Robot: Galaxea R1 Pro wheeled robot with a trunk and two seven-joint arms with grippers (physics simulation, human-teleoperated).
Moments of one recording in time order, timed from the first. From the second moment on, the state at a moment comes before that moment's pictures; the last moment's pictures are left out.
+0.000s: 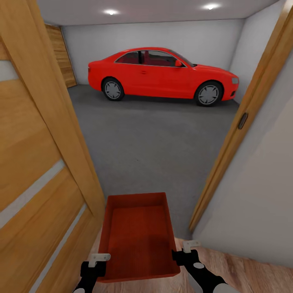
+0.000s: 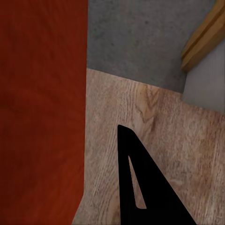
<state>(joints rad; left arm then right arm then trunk) -0.35 -0.04 0.04 -0.40 -0.11 -0.33 0.10 -0.57 0.08 0.09 -0.17 0.01 -0.15 -0.08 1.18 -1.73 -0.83</state>
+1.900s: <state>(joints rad) -0.35 -0.04 0.04 -0.40 -0.11 -0.33 0.10 -0.57 0.08 0.09 -0.17 0.01 -0.15 -0.08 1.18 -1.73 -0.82</state>
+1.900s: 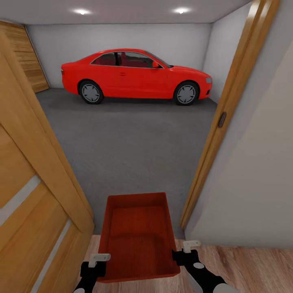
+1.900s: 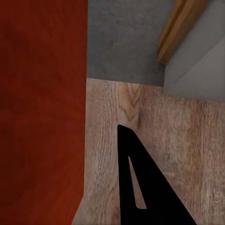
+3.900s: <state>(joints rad) -0.35 -0.04 0.04 -0.40 -0.11 -0.33 0.10 -0.57 0.08 0.09 -0.17 0.01 -0.15 -0.08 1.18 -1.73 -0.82</state>
